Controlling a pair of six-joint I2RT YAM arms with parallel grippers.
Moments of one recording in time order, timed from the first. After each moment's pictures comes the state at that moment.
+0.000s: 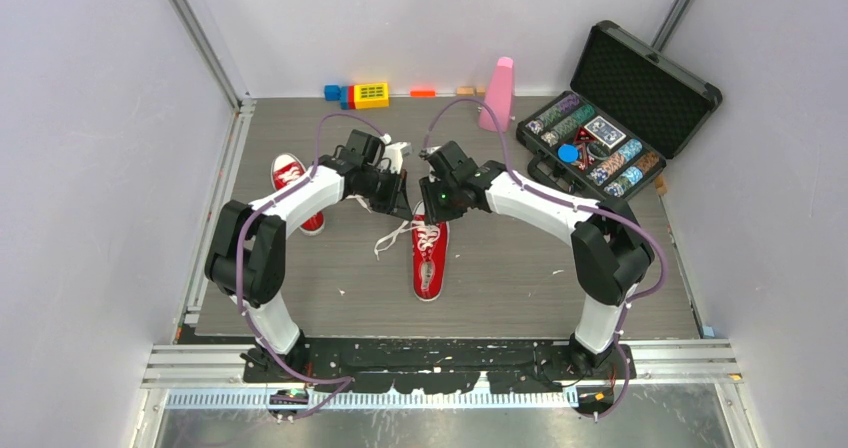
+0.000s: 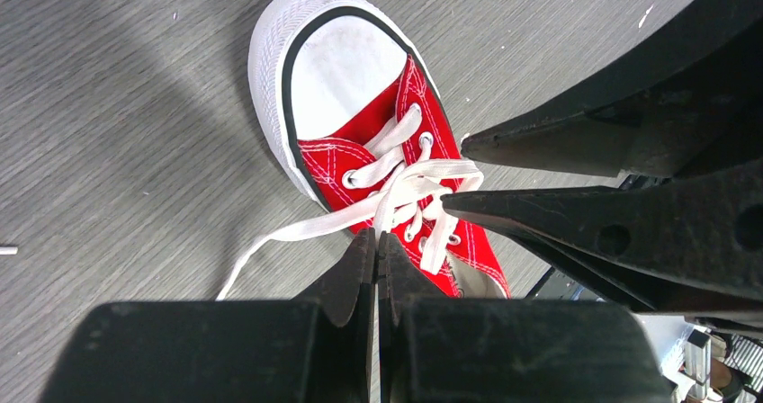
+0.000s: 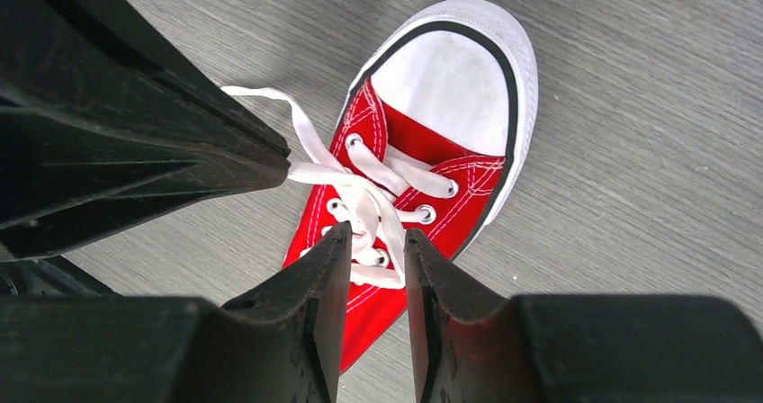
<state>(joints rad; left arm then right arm) -0.42 1.73 1.22 -0.49 0.57 -0.16 0.73 1.79 1.35 -0.52 -0.08 0.39</state>
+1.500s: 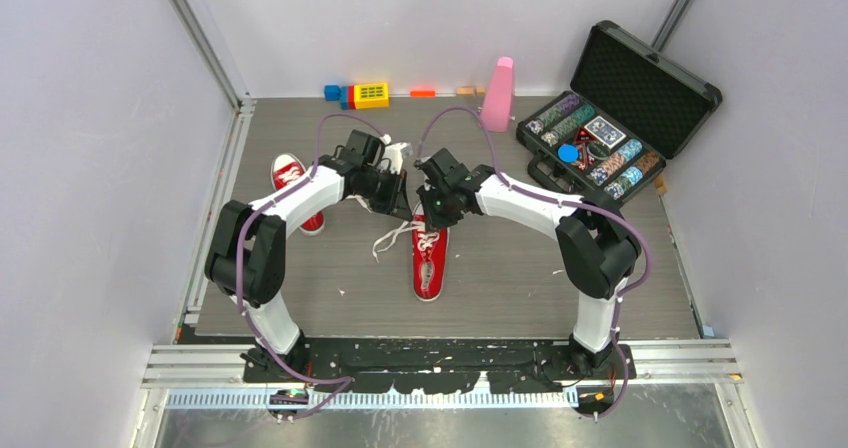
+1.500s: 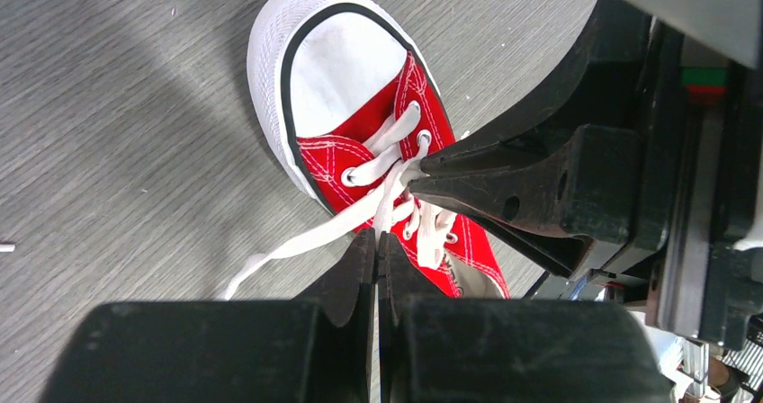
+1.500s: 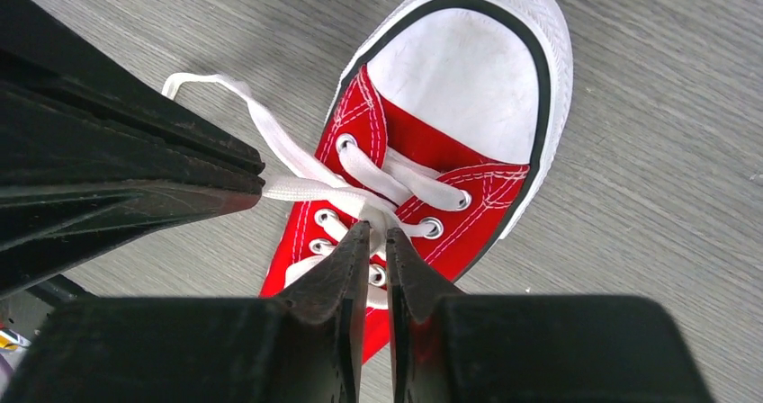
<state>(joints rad) -0.42 1.73 1.22 -0.49 0.57 -0.16 0.75 1.86 1.36 -0.52 -0.09 0.38</state>
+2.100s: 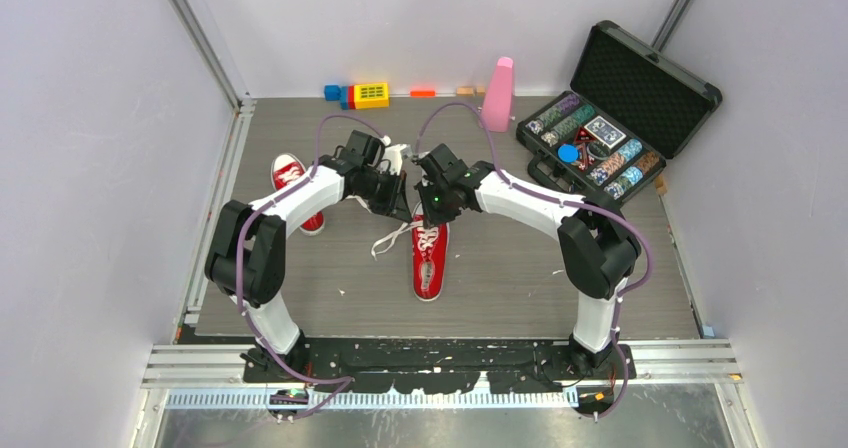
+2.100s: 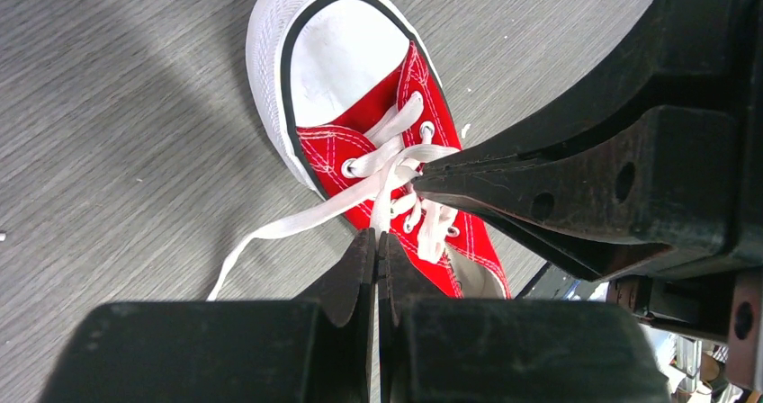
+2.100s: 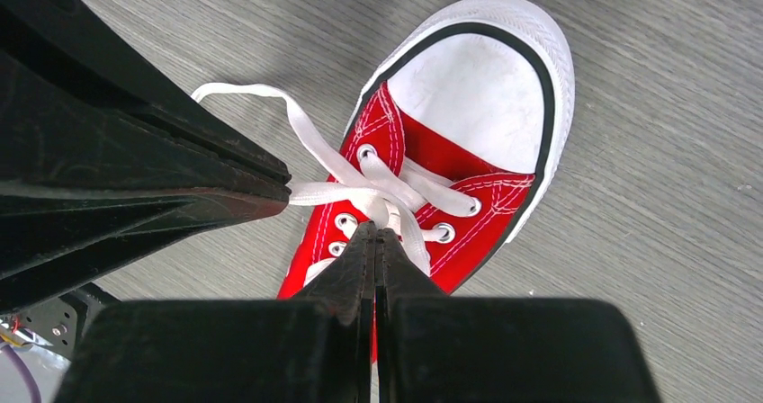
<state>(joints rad) -0.42 1.73 1.22 -0.52 0.57 -0.16 0.76 1.86 1.40 -0.54 -0.09 0.38</state>
